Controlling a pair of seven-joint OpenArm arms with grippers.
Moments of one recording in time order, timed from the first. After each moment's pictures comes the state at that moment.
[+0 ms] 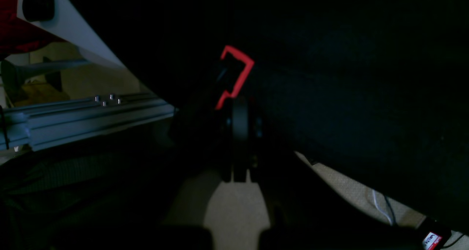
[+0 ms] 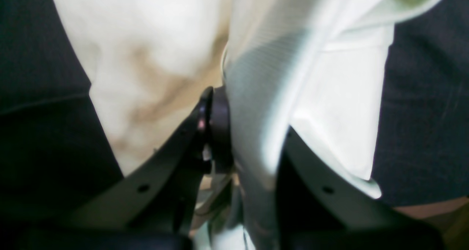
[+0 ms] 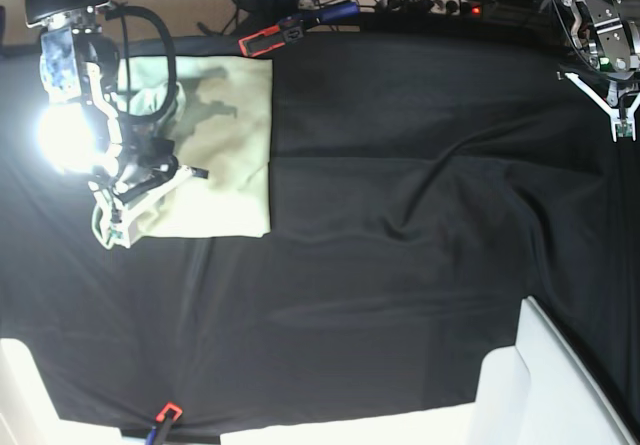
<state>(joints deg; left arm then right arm) 19.5 -14.6 -36.9 83.5 15.5 -9.3 39.0 -4.6 10.7 -8.3 97.5 15.0 -19.6 -68.8</state>
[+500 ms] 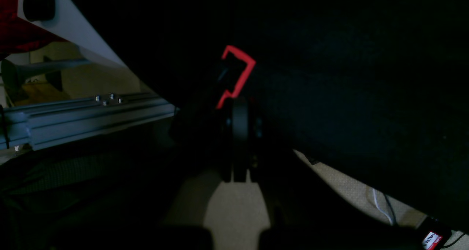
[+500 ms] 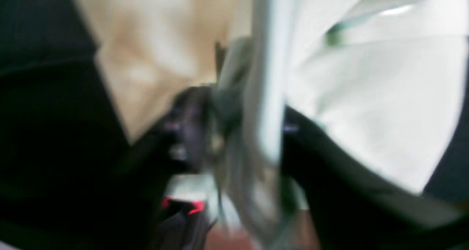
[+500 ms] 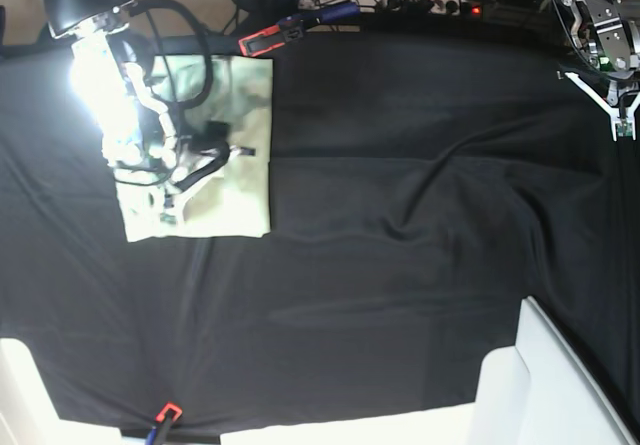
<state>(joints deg) 19.5 -14.5 -36.9 83.5 15.5 -9.3 39.0 -3.3 9.2 -20.1 93.6 15.1 -24.4 -68.4</state>
